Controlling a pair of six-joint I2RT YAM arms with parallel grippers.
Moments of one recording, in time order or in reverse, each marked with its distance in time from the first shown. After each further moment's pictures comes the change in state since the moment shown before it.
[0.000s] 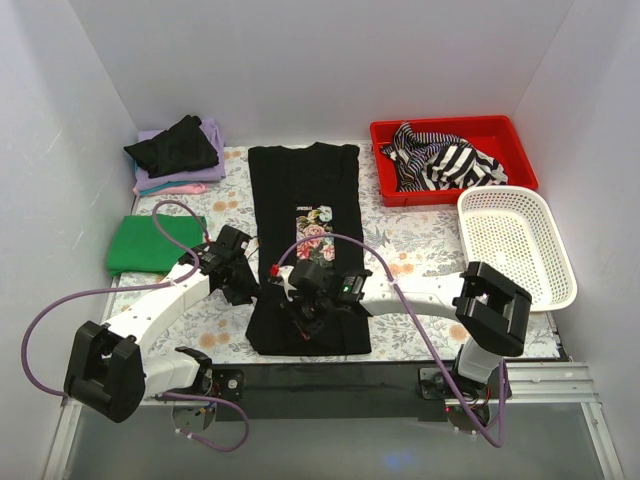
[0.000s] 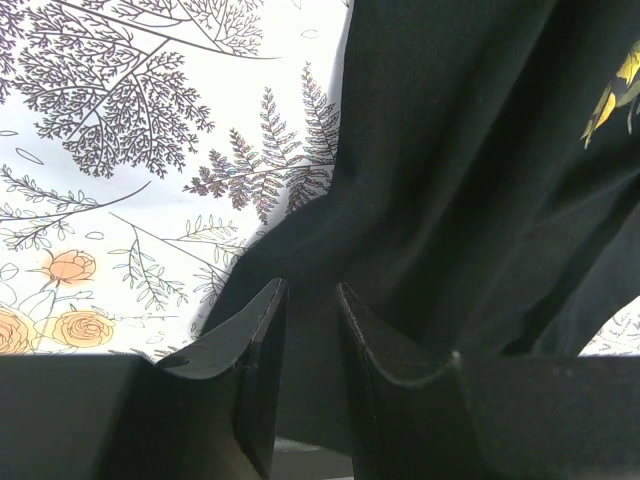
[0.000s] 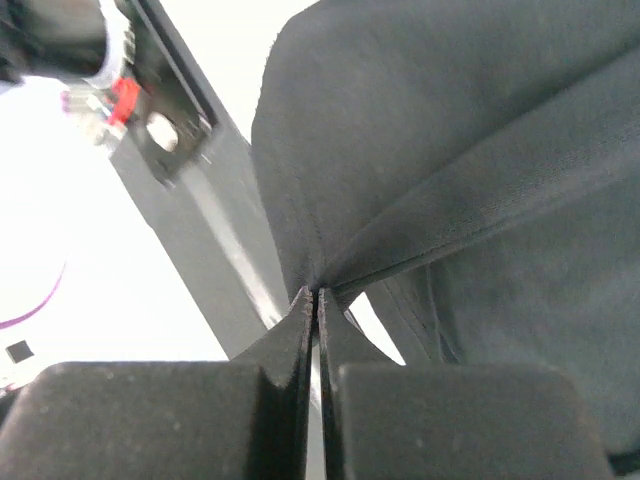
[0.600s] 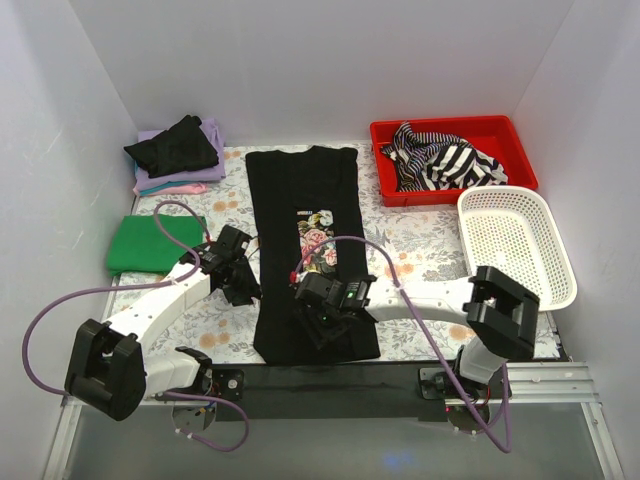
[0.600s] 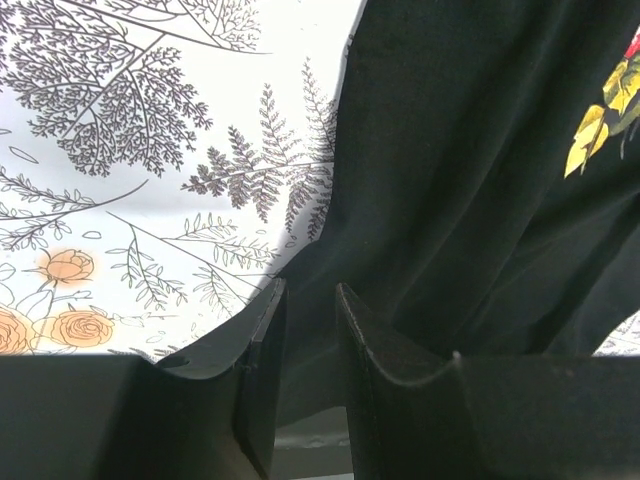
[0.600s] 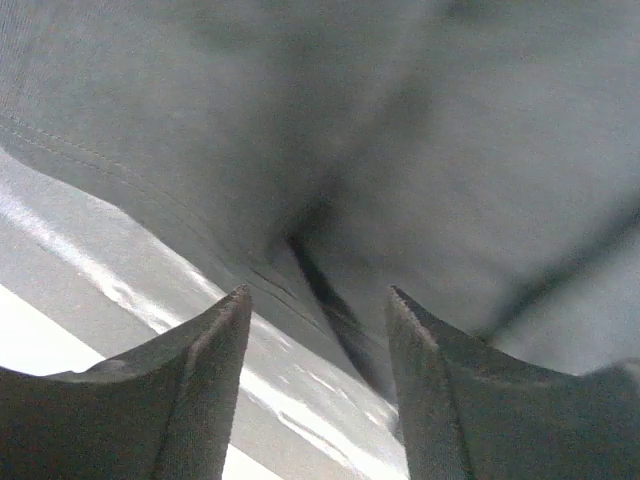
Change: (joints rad) left arm 0.000 0.013 0.000 0.001 0.008 0.005; right arm 0.037 -0.006 -0.039 -0.253 0.256 0.051
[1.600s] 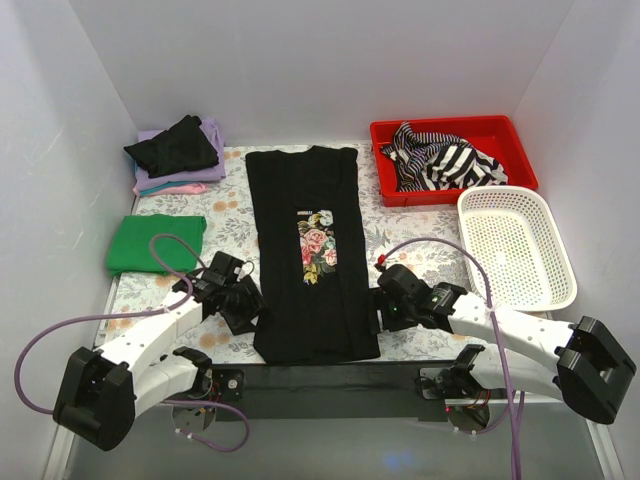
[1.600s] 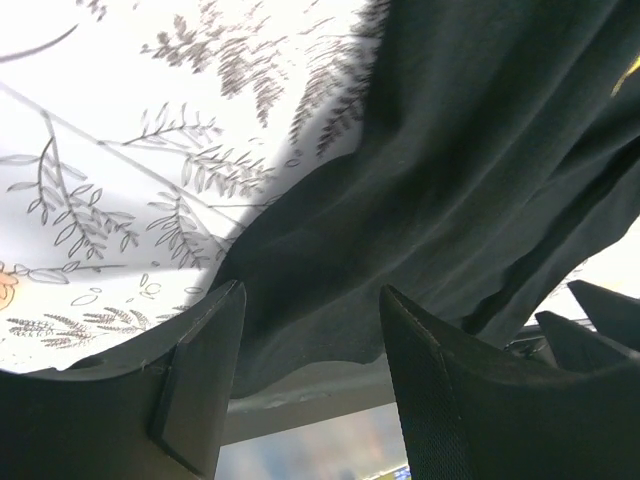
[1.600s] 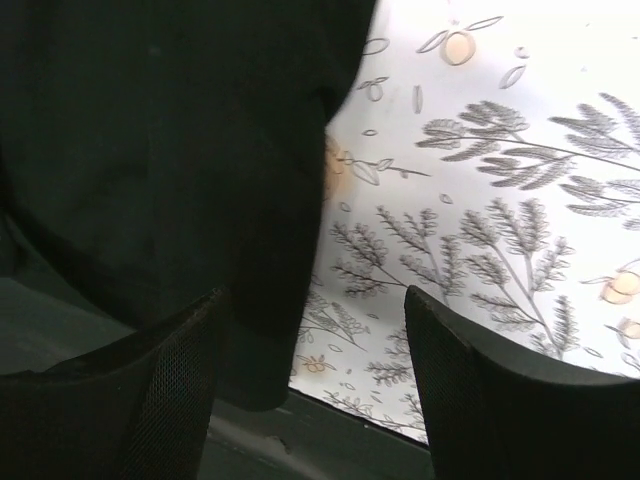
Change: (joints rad) left arm -0.001 -0.159 -0.222 0.089 0.214 -0.183; right arm -0.335 -0.588 -0.479 -0.029 0.112 0.079
